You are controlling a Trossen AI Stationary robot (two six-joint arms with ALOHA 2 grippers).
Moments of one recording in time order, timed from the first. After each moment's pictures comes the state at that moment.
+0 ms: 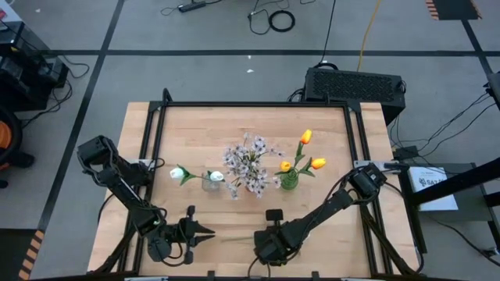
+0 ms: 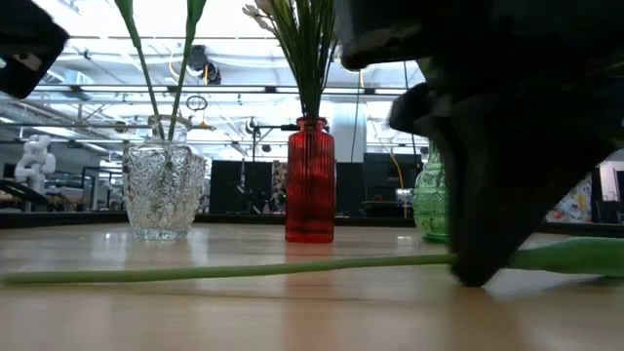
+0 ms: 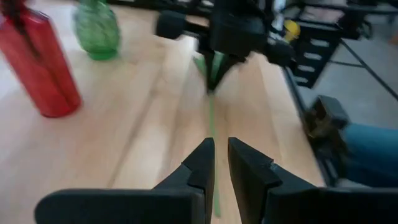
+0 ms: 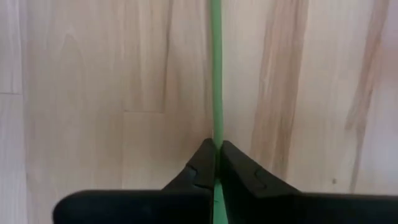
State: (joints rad) left arm -0.96 1.59 0.66 0.34 -0.86 -0.65; right arm 0.58 2.22 1.68 -0.89 0.18 0.52
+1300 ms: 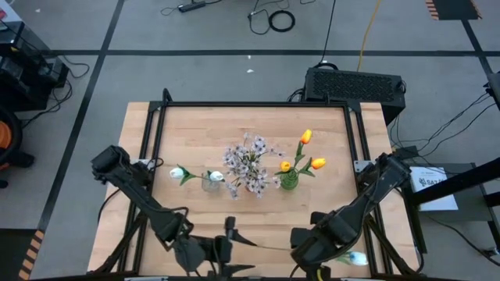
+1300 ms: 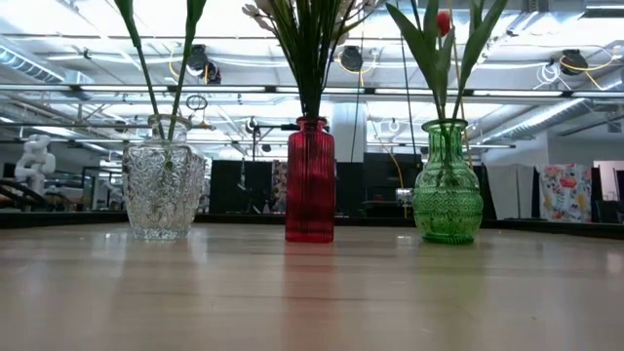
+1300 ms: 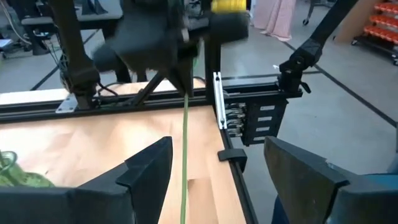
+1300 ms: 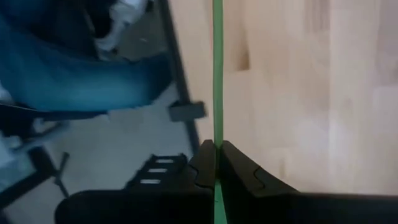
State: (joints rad) left arm -0.74 1.77 1.41 0.08 -0.57 -0.15; right arm 0.71 1.89 1.91 -1.40 -0.21 0.96
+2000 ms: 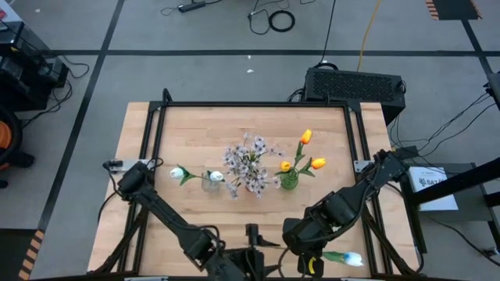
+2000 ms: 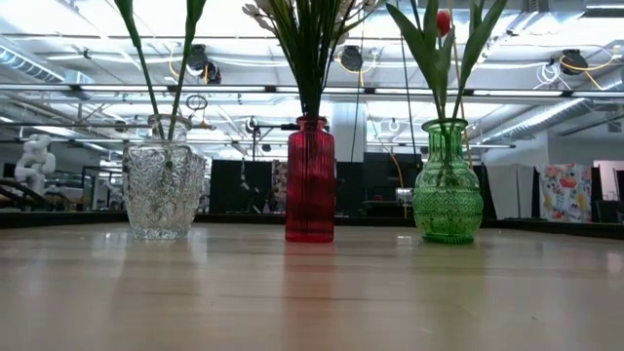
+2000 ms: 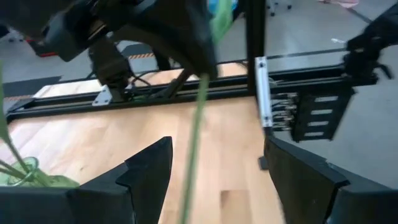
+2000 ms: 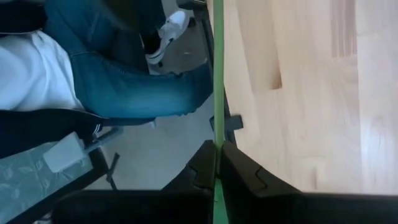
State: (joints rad) left arm -0.69 2.11 1.87 -0.18 -0.71 -0.15; right arm 0.61 1.89 2.07 -1.40 -0.32 0.95
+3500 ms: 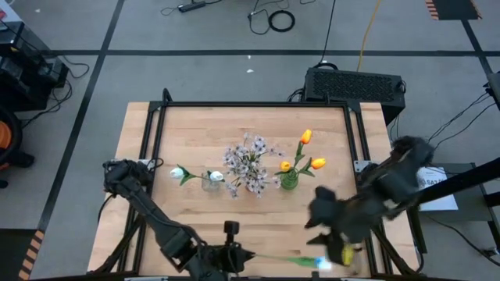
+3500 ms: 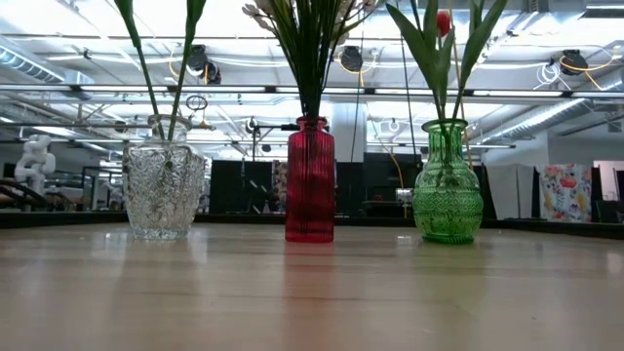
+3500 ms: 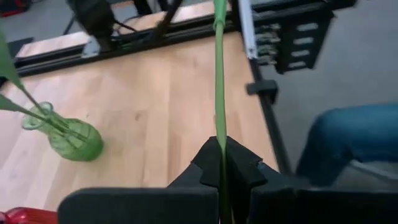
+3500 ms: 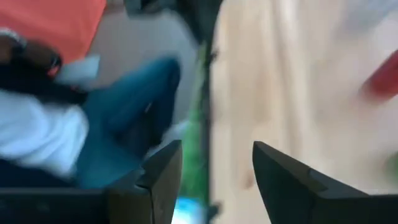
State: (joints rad) left arm -0.75 1.97 1.87 -0.63 -0.62 -0.31; right arm 0.71 1.65 2.07 -1.25 0.13 0.81
